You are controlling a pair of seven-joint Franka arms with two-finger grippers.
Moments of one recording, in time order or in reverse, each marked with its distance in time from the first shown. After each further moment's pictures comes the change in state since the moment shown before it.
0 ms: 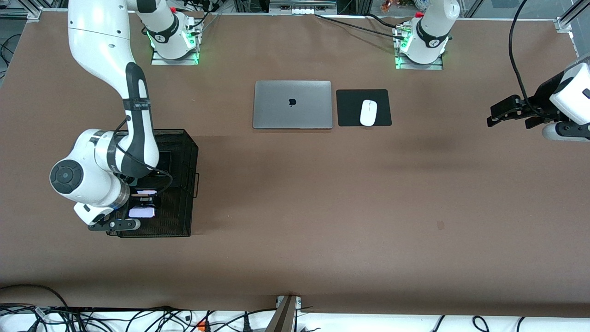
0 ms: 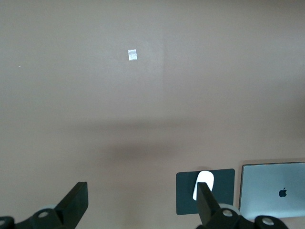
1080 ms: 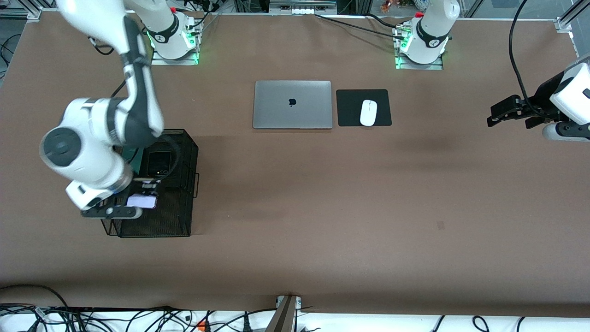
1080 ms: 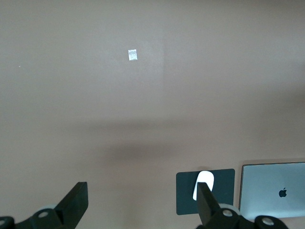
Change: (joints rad) left arm 0.000 0.000 0.000 0.000 0.000 0.000 0.000; right arm 0.066 -0.154 -0.017 0.002 -0.080 -0.103 0.130
